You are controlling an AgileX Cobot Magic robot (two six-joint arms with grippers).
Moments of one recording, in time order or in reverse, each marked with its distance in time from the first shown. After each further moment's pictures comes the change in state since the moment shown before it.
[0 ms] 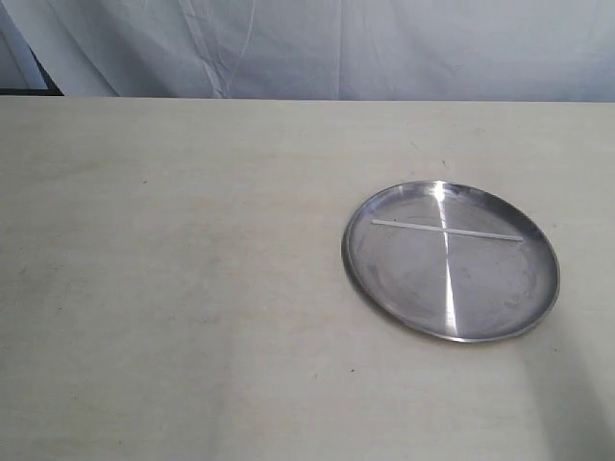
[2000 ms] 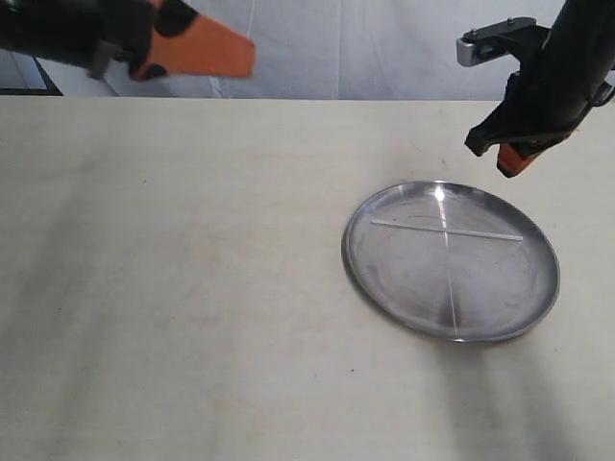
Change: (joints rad) left arm -0.201 1.349 -1.138 -1.281 0.877 1.012; right arm 0.003 1.827 -1.372 -0.478 1.703 -0.647
